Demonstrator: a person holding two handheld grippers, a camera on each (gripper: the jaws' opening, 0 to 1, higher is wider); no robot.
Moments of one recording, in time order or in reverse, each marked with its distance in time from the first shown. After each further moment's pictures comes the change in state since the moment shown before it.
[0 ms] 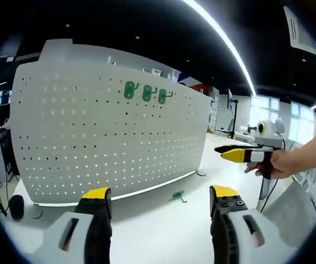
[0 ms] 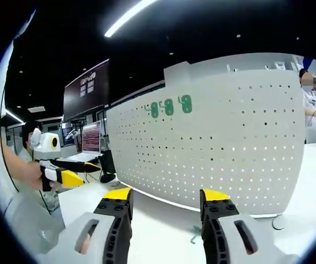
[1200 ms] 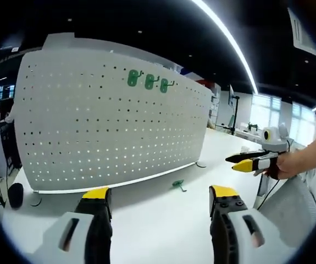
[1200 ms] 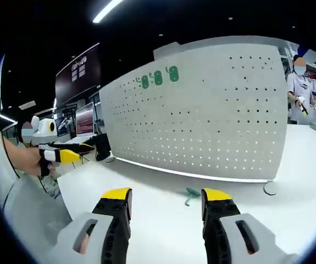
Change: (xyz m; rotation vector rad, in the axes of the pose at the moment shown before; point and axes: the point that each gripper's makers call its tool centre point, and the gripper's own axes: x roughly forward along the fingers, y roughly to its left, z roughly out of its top) left arm -0.011 0.002 -0.024 -0.021 0.042 0.009; right arm -0.041 -0.010 -0.059 0.053 0.166 -0.078
